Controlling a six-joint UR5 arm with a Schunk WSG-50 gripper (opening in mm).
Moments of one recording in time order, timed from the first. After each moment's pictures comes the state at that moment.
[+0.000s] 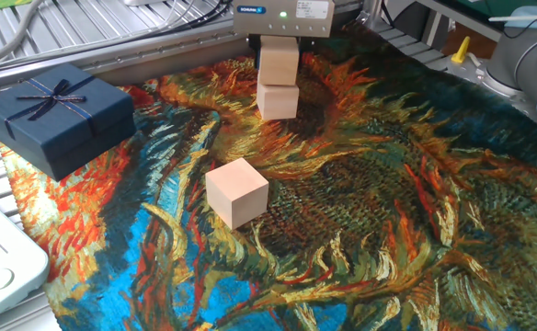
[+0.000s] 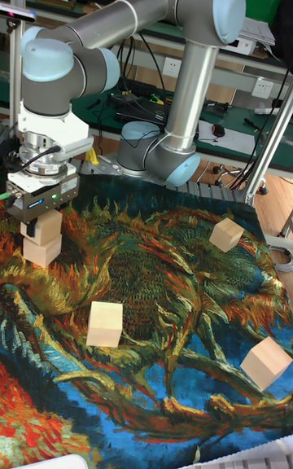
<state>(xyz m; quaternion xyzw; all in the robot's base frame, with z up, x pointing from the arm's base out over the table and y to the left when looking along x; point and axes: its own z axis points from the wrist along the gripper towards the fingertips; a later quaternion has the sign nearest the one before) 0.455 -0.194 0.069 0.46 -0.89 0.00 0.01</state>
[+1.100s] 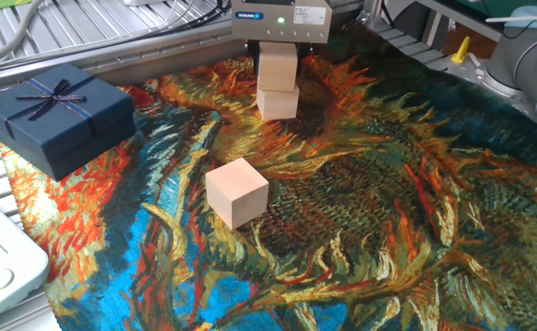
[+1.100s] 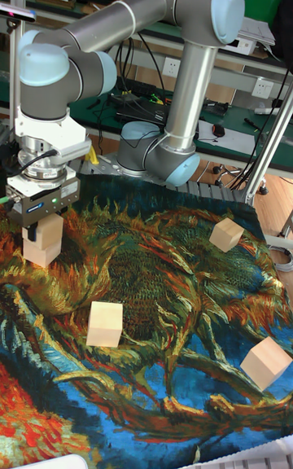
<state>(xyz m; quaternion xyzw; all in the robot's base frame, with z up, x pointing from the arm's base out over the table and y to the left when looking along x) 0.459 -0.189 0.061 0.45 -0.89 -0.01 0.00</state>
